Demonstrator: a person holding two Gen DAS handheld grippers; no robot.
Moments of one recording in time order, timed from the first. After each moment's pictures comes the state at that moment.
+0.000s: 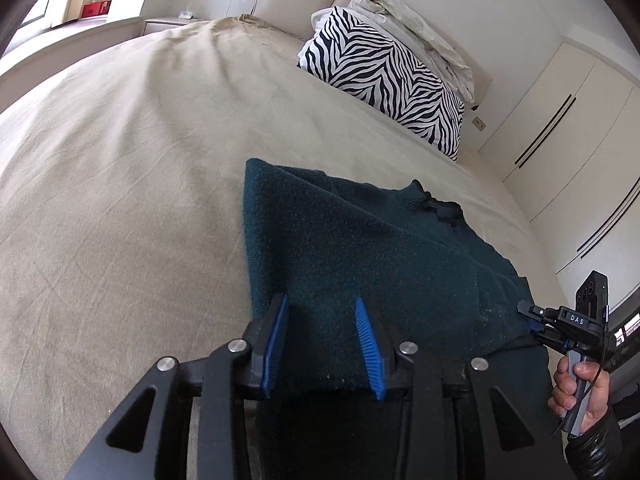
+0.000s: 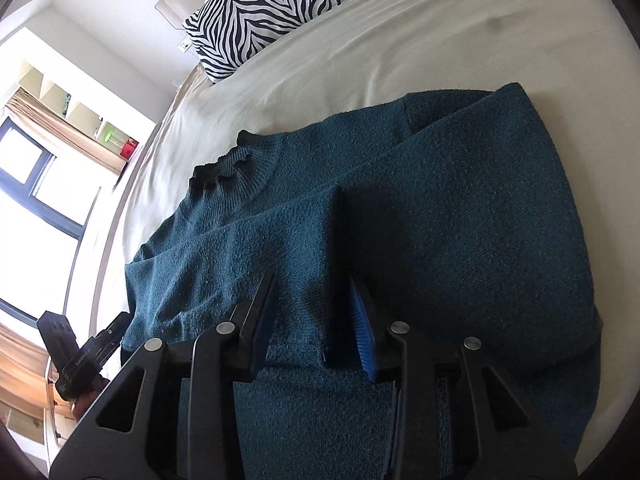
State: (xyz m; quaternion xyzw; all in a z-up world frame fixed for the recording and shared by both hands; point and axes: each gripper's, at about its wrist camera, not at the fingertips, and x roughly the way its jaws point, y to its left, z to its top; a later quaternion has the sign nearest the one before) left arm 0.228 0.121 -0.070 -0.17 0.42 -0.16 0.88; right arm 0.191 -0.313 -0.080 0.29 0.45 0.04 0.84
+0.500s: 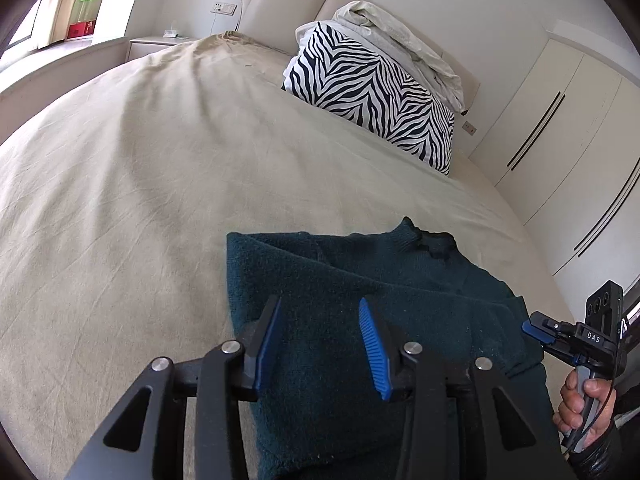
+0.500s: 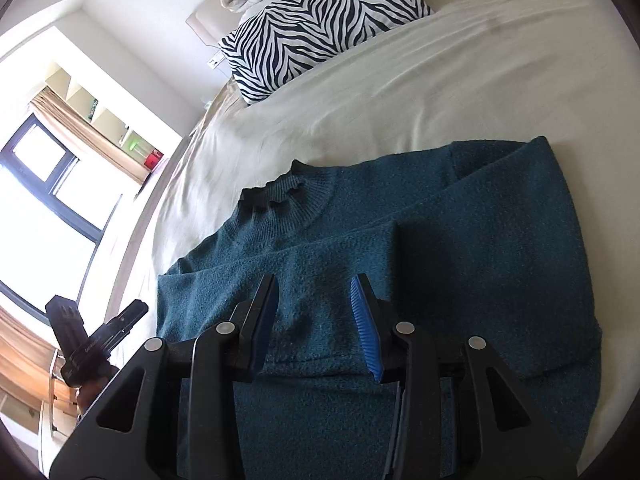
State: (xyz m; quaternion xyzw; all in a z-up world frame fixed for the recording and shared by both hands) left arm 0.280 0.118 -0.052 -0.17 0.41 -0.17 0.88; right arm 0.197 -0.286 -0.048 0.29 0.41 0.09 0.86
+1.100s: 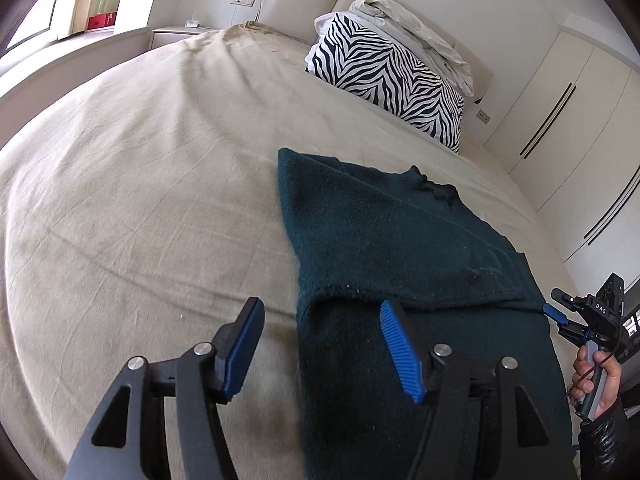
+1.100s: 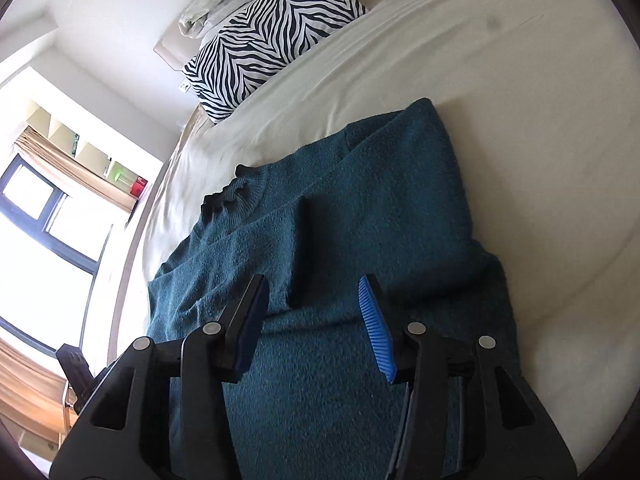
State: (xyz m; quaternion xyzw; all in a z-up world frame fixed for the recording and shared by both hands) left arm 0.159 0.150 -0.051 -0.15 0.42 -0.14 0.88; right arm 0.096 -0.352 -0.060 0.35 0.38 0.03 0.85
